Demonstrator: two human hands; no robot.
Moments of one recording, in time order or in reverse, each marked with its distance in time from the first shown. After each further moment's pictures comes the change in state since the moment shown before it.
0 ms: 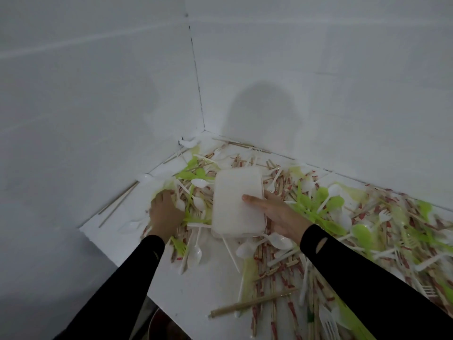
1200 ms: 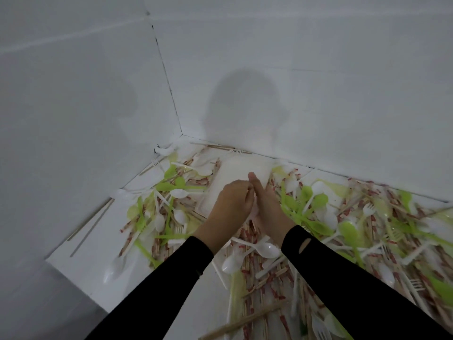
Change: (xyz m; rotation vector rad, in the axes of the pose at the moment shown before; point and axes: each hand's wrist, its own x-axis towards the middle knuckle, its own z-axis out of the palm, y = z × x) left_hand -0.052 0.180 0.035 -0.172 -0.095 0.794; right_hand 0.040 -0.006 -0.019 0.435 0.284 -0.076
